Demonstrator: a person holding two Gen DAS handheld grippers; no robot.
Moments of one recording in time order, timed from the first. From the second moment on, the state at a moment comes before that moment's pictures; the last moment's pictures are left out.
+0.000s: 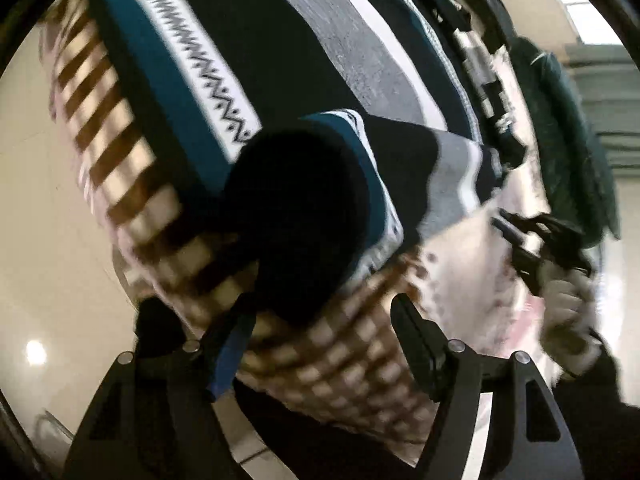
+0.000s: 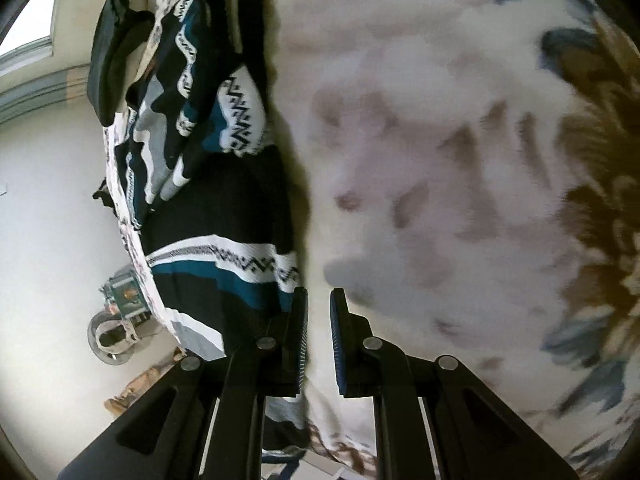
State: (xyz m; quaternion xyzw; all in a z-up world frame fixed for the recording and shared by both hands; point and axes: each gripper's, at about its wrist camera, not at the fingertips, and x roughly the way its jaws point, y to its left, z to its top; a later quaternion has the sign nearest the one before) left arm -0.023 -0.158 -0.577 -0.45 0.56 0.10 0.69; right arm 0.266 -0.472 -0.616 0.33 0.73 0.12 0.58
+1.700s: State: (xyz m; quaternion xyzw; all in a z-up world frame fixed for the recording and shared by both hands) left arm -0.018 -0.227 -0.604 -0.55 0.56 0.02 0.62; right arm 0.509 -0.535 -0.614 0.34 0.70 0.16 0.60
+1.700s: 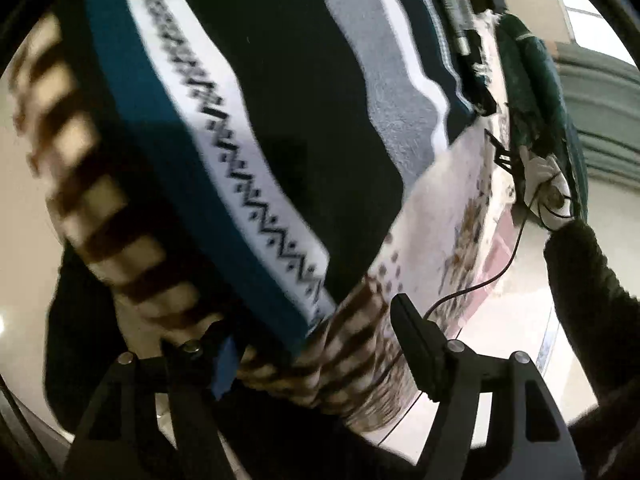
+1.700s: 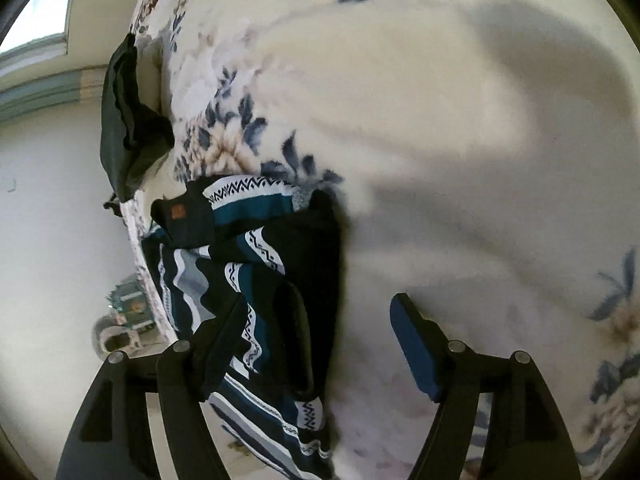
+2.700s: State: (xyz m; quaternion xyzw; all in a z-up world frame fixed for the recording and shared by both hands) left arm -0.035 0.062 -0.469 -0.63 0.37 0.12 0.67; right arm 0.574 -0.205 -0.422 0.16 0.67 0.15 0.71
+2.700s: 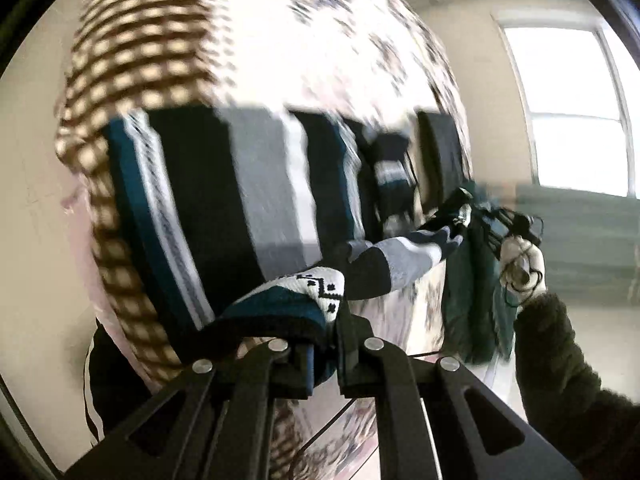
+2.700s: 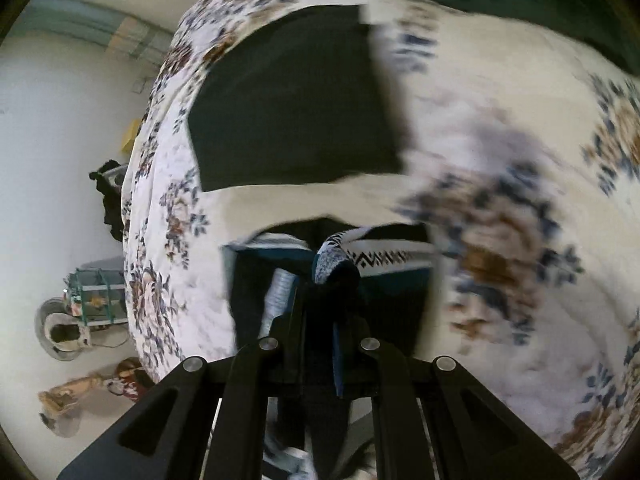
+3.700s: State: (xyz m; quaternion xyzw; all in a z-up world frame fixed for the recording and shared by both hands) left arm -0.014 0.211 -0.562 -0.57 0.50 0.16 0.63; right arm 0.407 -0.014 -0.522 0.04 0.75 0.20 0.62
